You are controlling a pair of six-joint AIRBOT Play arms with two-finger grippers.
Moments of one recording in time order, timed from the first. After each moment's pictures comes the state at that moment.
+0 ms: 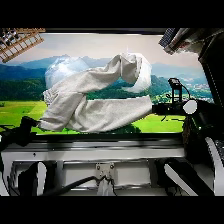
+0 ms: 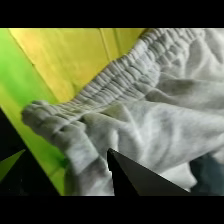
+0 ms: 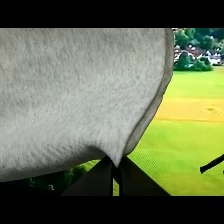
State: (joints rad) left arm 0.59 -0.54 0.38 1.12 -1.08 -2.01; right arm -0.01 -0.93 0.72 -1.31 1.02 1.44
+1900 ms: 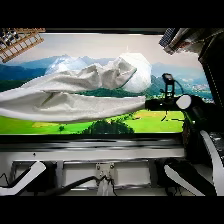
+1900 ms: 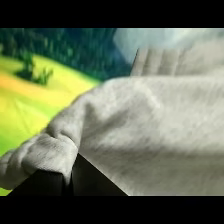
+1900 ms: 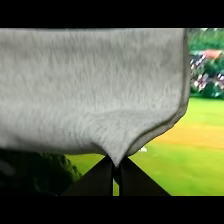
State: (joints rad) left arm 0.83 -1.11 0.78 1.26 -0.50 -0.97; right arm 0.08 -1.04 0.76 -1.22 0.96 1.44
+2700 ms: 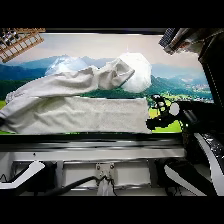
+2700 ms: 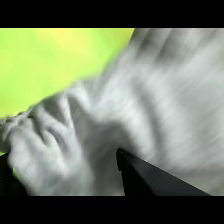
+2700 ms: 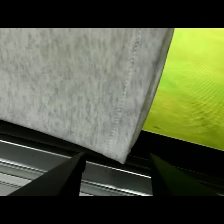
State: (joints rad) left arm 1.00 -1.13 0.75 1.11 -0.68 -0.97; right arm 0.12 -1.03 0.67 -1.41 1.24 1.43
